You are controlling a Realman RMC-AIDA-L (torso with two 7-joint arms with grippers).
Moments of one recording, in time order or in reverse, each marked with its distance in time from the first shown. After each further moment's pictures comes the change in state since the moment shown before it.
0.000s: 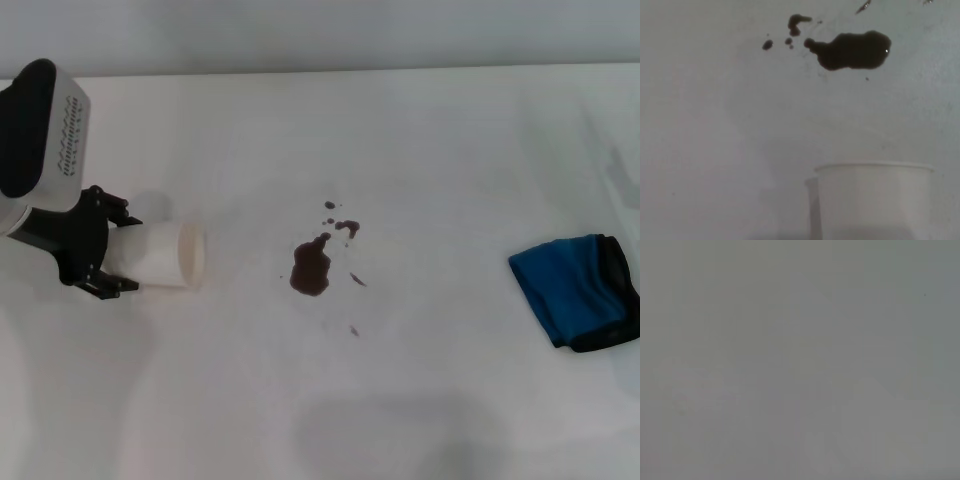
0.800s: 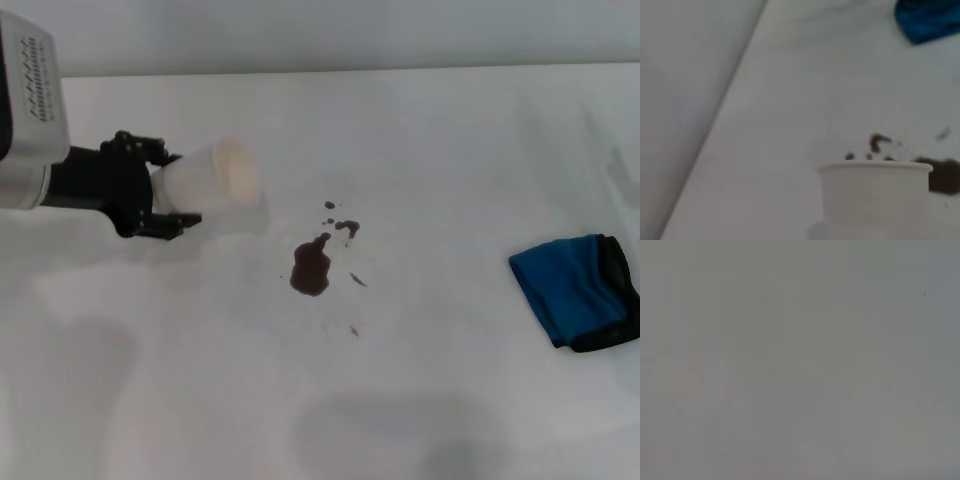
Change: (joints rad) left arm 0.087 0.004 0.000 -0.002 -0.417 0.090 0.054; right arm 0.004 -0.002 0.000 -0.004 0.000 -0.010 0.000
